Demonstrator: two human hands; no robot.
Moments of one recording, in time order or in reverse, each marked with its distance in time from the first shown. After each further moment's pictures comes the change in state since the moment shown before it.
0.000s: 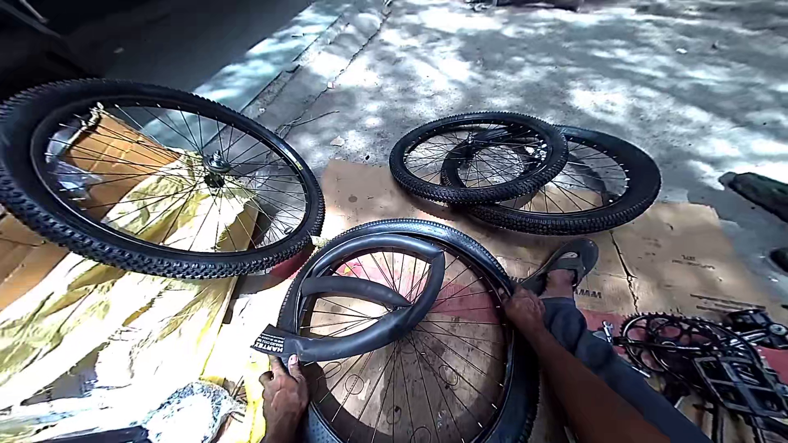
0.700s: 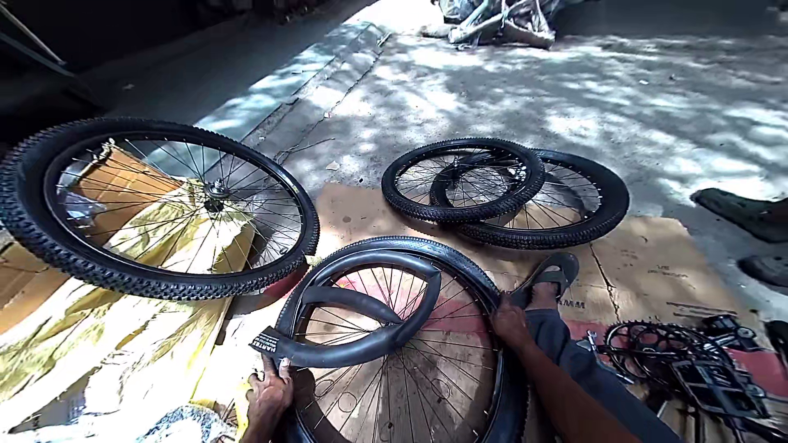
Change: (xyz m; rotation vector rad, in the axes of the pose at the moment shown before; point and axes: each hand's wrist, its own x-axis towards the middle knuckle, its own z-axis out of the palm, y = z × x) left_hand 0.034 0.018 -0.031 0.124 -0.138 0.056; right_hand -0.018 -0.006 -0.022 -0.084 -0.103 -0.026
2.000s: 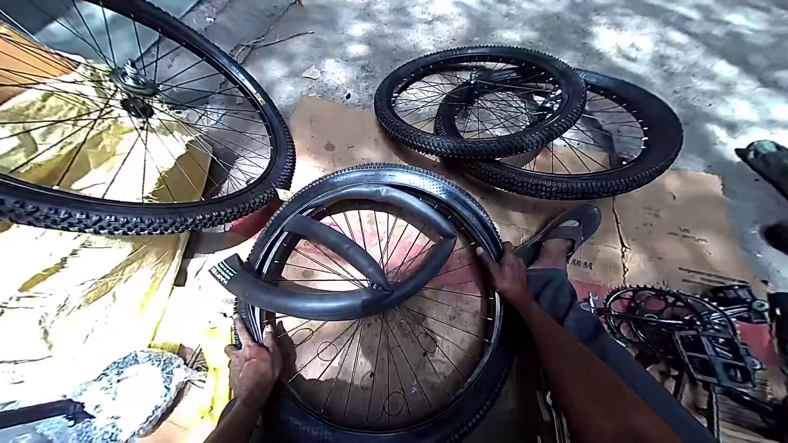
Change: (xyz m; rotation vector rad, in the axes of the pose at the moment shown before) left_hand -0.026 -0.012 0.059 -0.038 0.127 -0.081; right_hand 0.036 0.014 0.032 0.360 0.155 -0.147
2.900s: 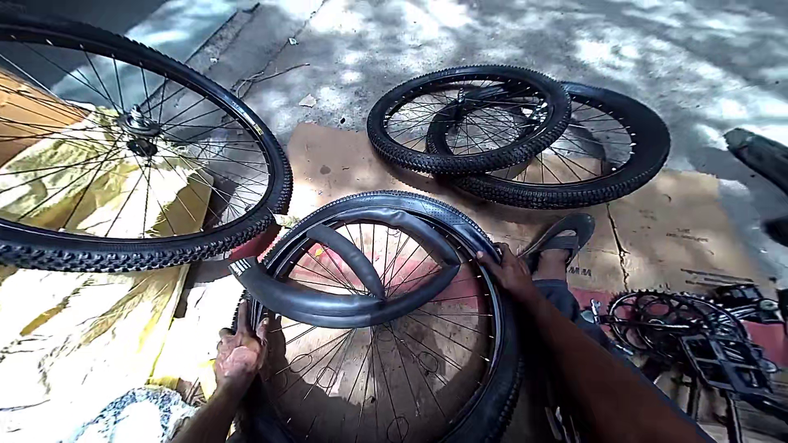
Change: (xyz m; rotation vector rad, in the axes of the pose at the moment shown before) left_hand 0.073 0.028 -0.026 0.126 -0.015 0.209; right_hand 0.035 0.013 -0.015 0.053 -0.099 -0.095
